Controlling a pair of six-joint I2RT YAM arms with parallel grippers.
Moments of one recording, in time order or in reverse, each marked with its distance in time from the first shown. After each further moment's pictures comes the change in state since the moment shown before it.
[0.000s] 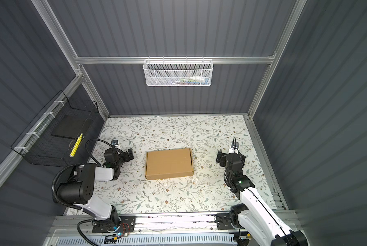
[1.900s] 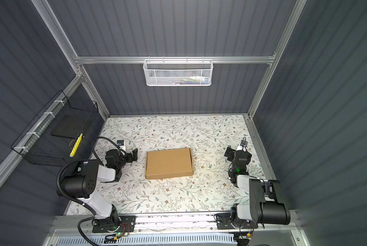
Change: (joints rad) left arm -0.021 0.076 -0.033 0.188 0.153 0.104; right arm -0.306 0.541 -0.089 0.719 -0.180 -0.046
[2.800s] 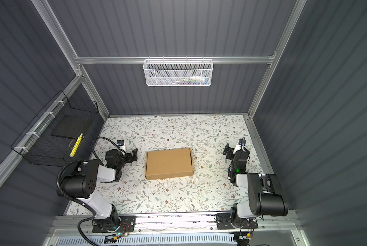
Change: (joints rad) left arm 0.000 0.000 0.000 0.000 -0.004 0.000; right arm -0.002 0.075 -0.003 0.167 -0.076 -0.023
